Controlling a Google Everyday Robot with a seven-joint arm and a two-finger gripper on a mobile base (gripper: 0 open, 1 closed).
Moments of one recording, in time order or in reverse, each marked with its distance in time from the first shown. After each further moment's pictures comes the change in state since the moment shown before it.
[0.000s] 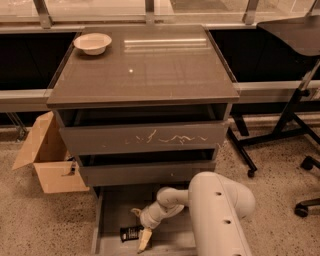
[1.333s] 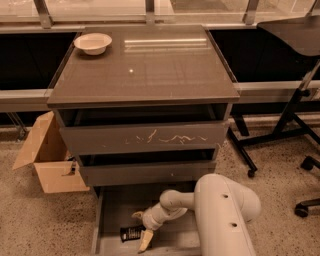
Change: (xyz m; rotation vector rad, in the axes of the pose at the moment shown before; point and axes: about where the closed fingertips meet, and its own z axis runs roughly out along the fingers) arm 0.016 -0.002 -0.005 0.064 0.007 -0.007
